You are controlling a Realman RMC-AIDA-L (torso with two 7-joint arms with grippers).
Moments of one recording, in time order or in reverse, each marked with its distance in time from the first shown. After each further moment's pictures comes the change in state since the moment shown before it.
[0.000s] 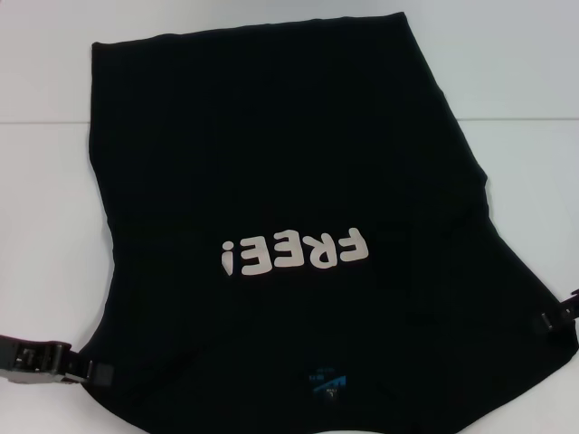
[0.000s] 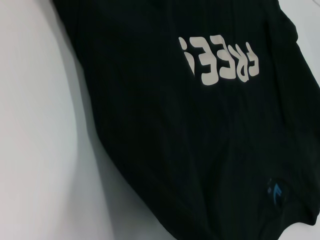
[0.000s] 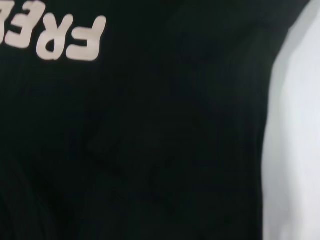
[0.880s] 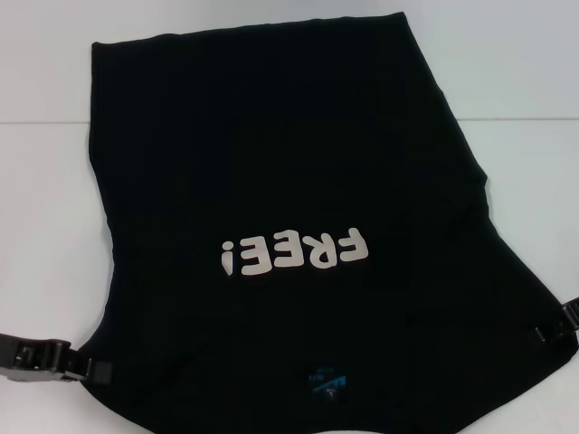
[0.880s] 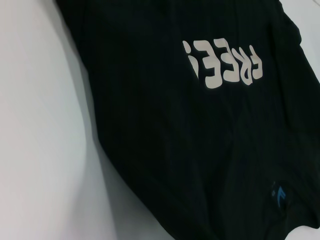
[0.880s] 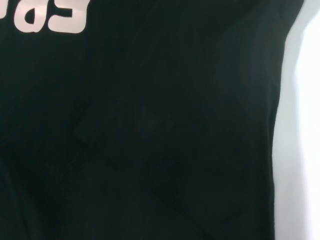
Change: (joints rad) left arm 0.000 0.000 0.000 0.000 0.000 -0.011 0.000; right arm 0.023 0.029 -0.037 0.054 -0.067 0.058 0.044
